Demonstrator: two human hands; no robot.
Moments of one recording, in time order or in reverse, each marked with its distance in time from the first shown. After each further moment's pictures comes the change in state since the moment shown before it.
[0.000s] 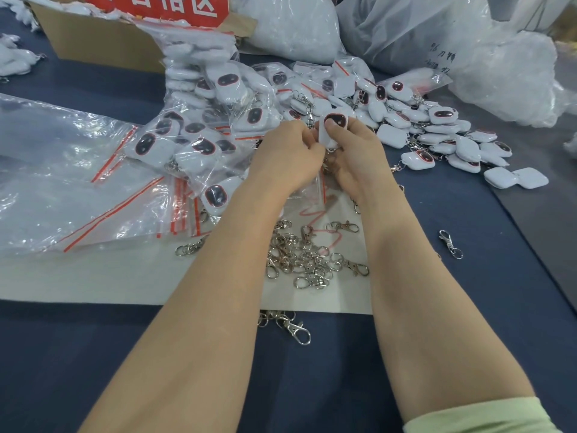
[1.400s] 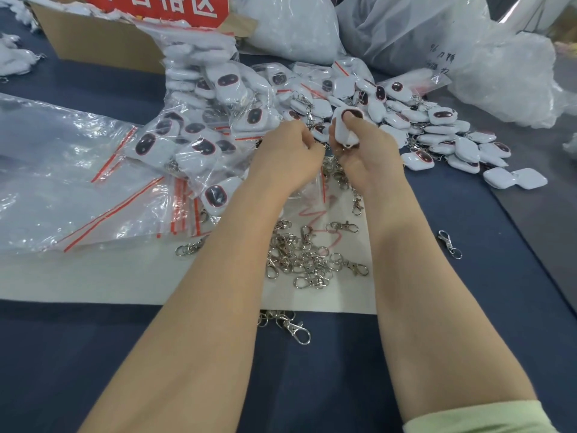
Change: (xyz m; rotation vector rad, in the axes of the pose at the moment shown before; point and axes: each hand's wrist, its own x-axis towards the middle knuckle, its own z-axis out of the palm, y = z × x) left_hand -0.001 -0.001 -0.001 0.012 -0.006 0.005; right_hand 0.004 -0.011 -0.004 0.293 0.156 0.047
